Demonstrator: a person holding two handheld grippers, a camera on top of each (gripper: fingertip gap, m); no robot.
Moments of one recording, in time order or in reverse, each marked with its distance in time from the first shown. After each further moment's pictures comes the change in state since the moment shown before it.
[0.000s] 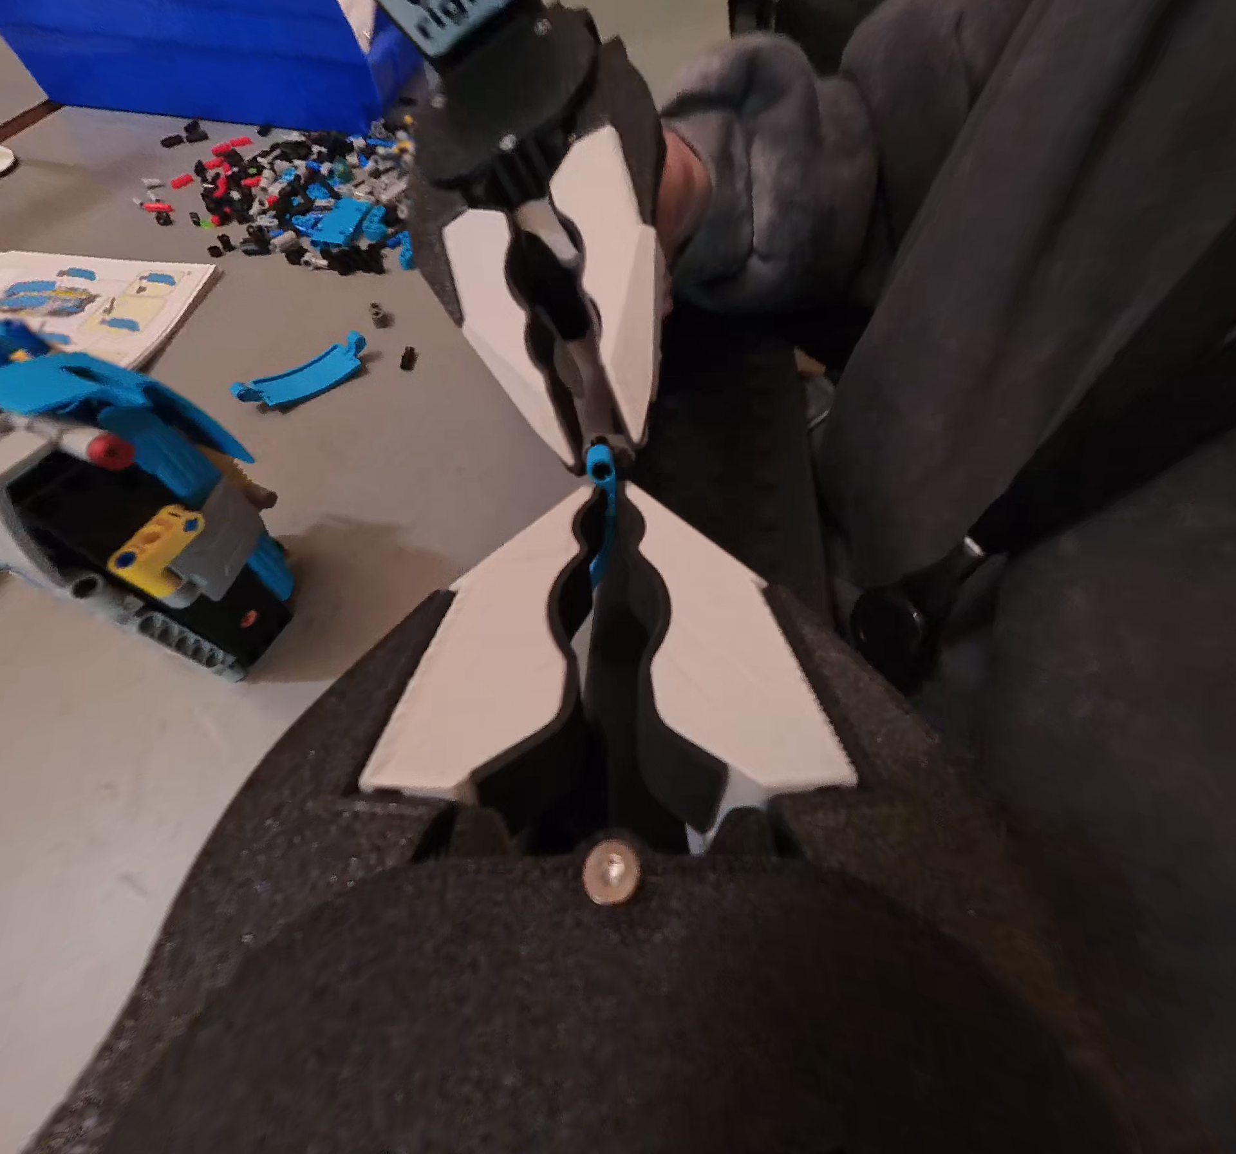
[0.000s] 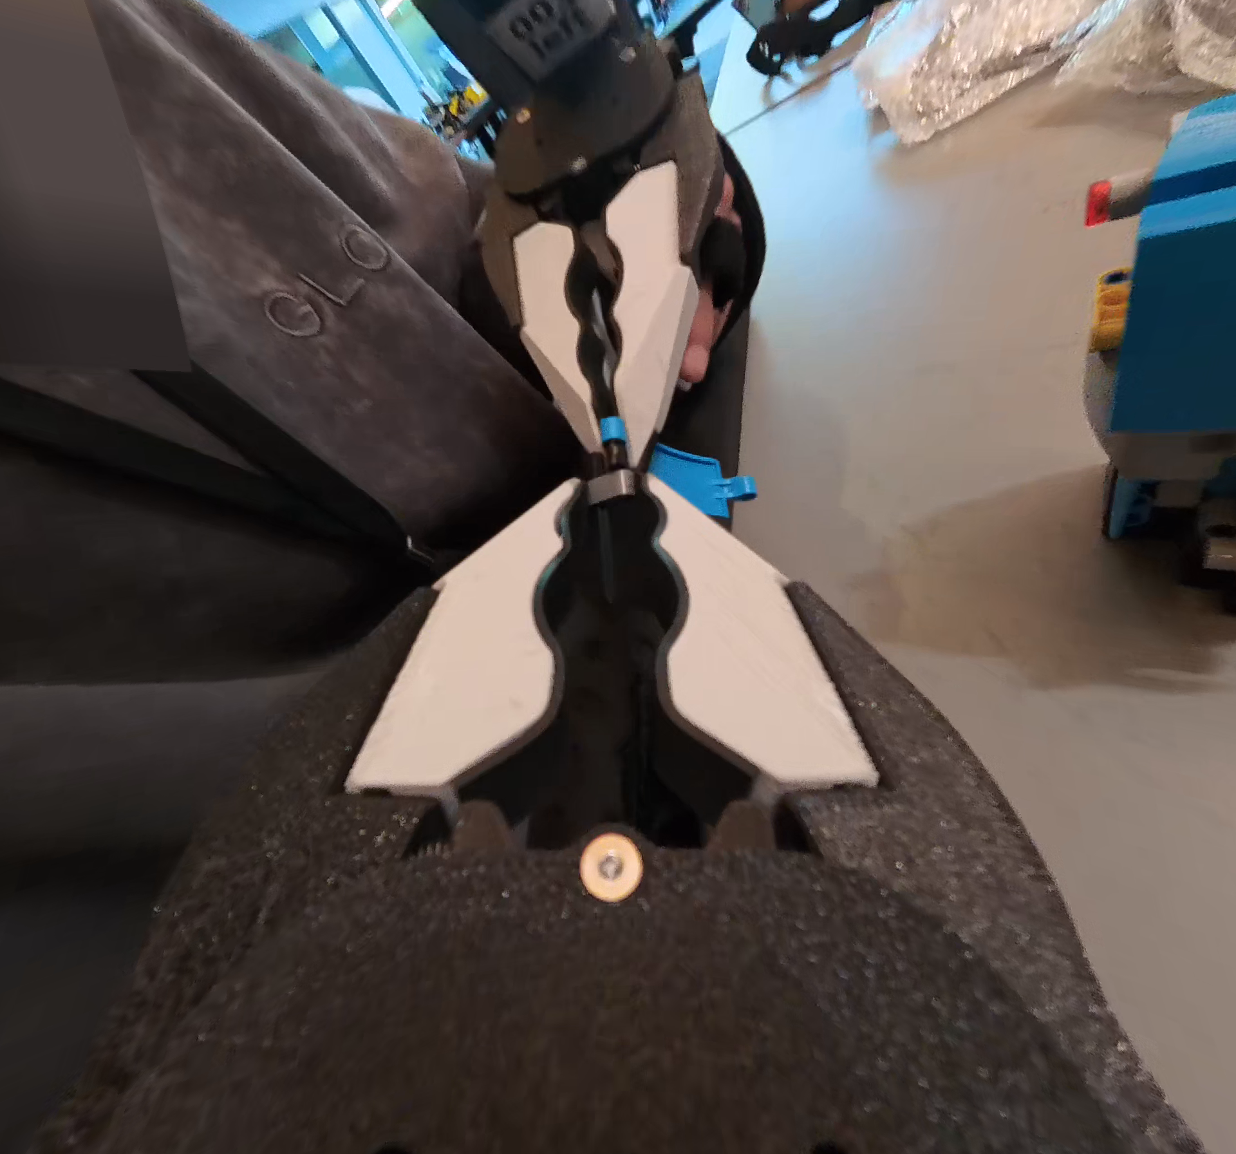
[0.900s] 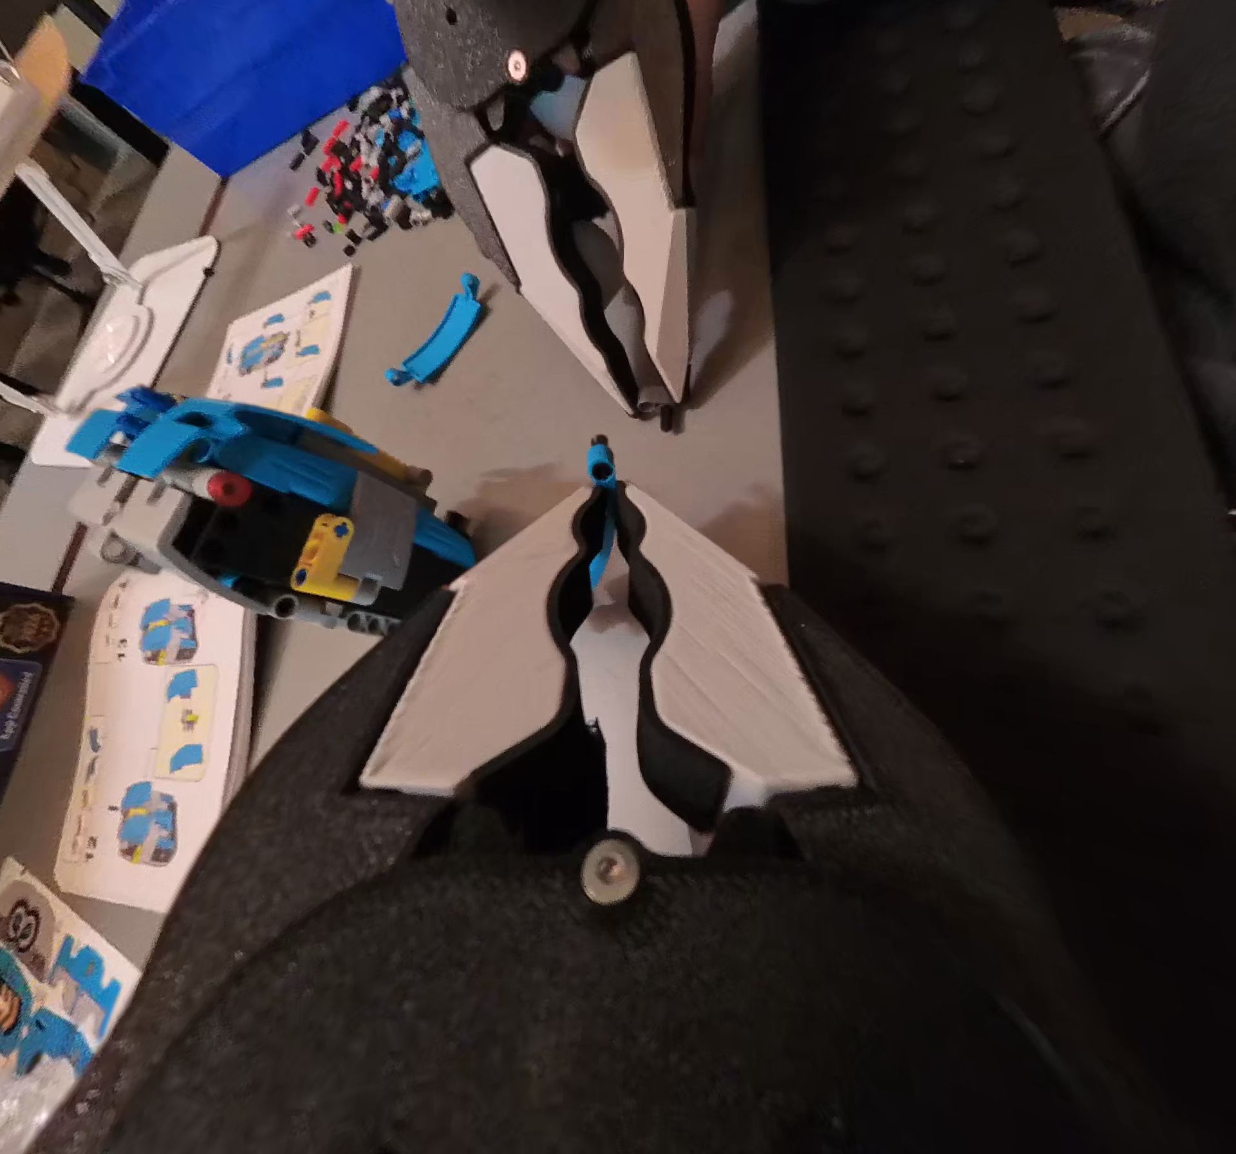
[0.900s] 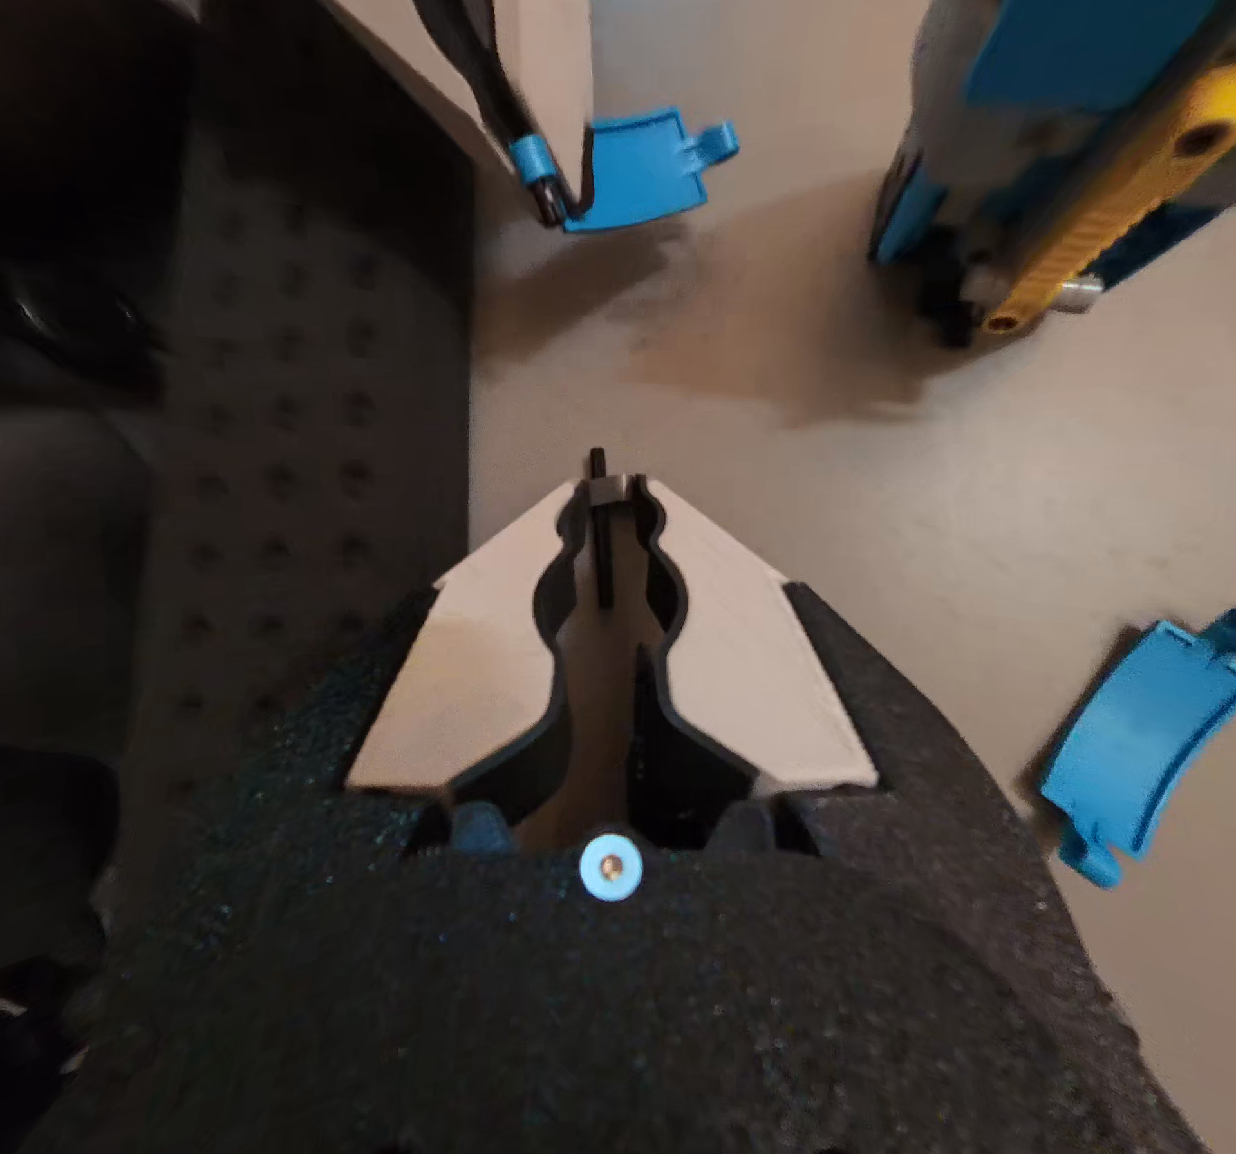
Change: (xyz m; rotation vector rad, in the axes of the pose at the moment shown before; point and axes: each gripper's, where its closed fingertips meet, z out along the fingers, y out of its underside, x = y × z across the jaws) left arm -0.049 0.037 0.014 -0.219 -0.214 0.447; right arm 0.078 0.072 -0.032 -0.477 0.404 -0.186
